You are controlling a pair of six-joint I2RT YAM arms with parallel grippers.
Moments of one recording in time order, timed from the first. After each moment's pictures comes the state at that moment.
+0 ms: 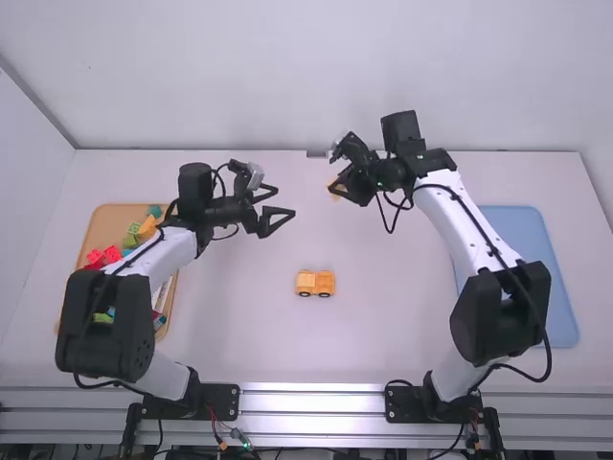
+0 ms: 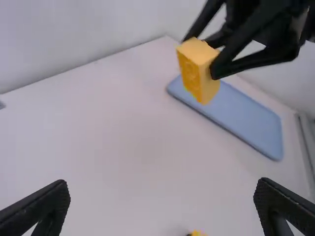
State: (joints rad) left arm -0.04 1.60 0.91 0.21 1.02 0.09; right arm 0.28 1.77 1.56 -0.74 -0.59 -0.53
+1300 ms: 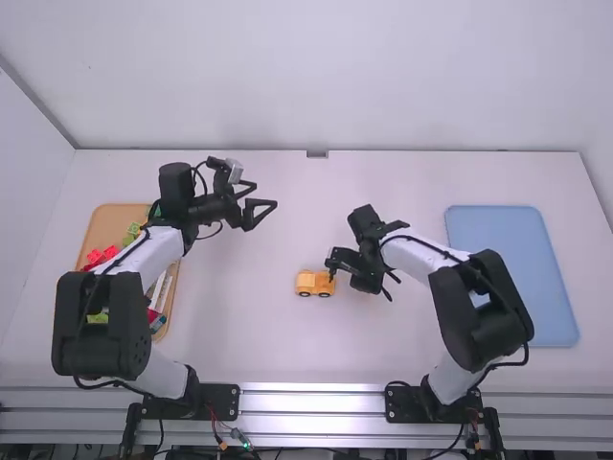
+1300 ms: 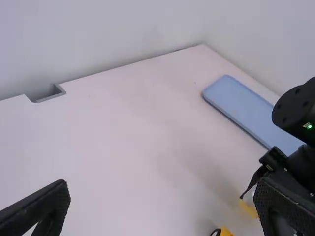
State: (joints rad) left arm 0.06 1.60 0.91 0.19 0.99 0.08; right arm 0.44 1.77 0.97 -0.69 -0.10 -0.91
